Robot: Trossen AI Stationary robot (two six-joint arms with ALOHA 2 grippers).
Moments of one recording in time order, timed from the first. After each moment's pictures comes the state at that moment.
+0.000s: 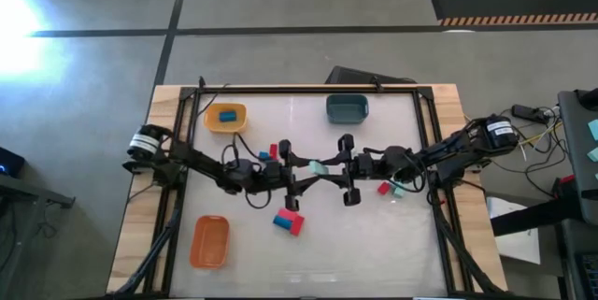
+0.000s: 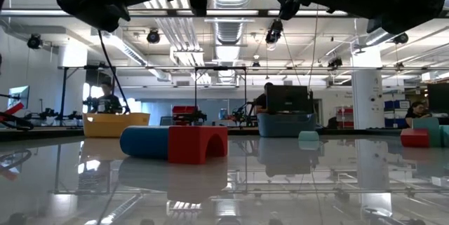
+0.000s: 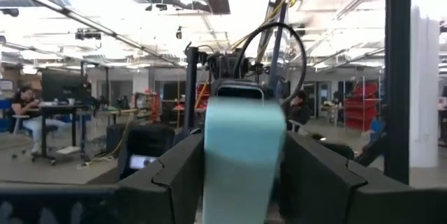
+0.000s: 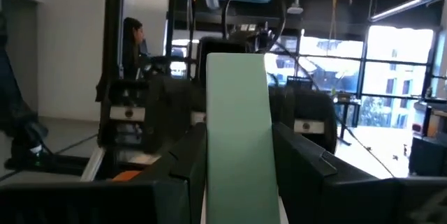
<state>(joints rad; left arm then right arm) -0.21 1.75 0.80 1.38 -0.30 0.10 0.12 1.55 0.53 1.29 0.01 -0.11</state>
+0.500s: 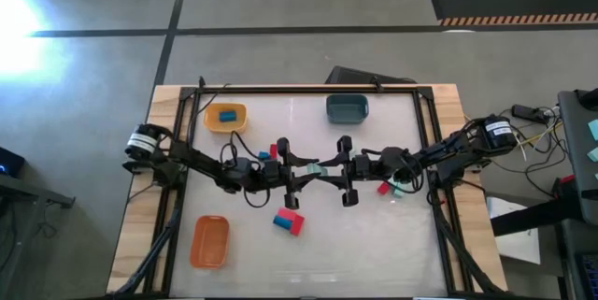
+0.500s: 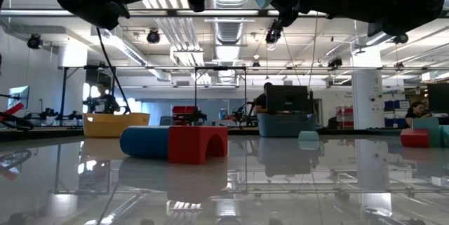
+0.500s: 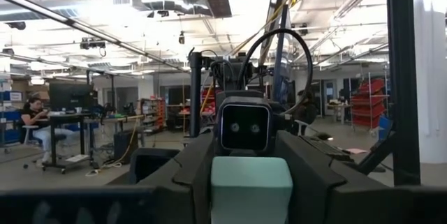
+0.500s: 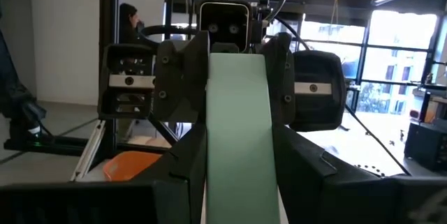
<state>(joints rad) -0.21 1.73 0.80 1.38 -0.30 0.14 0.12 1.55 0.53 1.26 0.02 -0.11</state>
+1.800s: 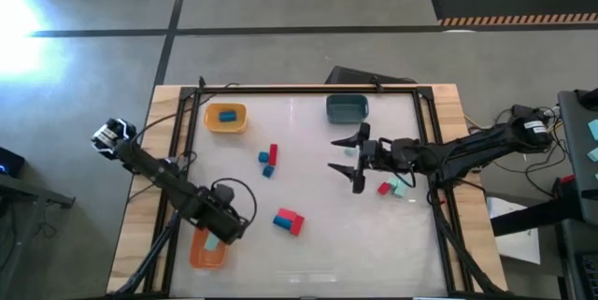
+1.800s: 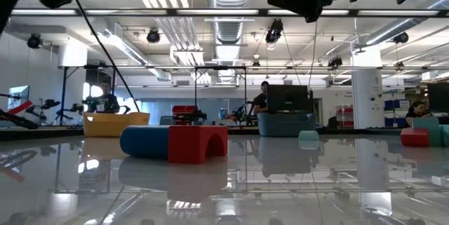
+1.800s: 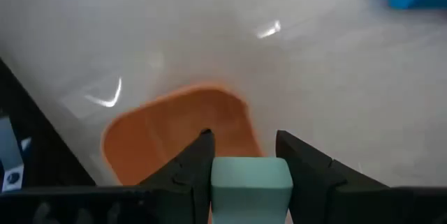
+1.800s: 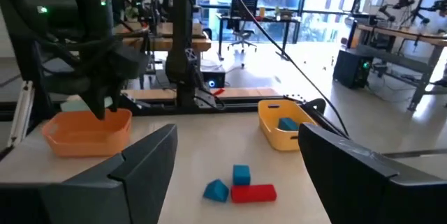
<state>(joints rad) -0.62 1.45 1.13 -1.14 0.00 -1.81 0.12 1.18 0.57 0.58 0.26 -0.04</state>
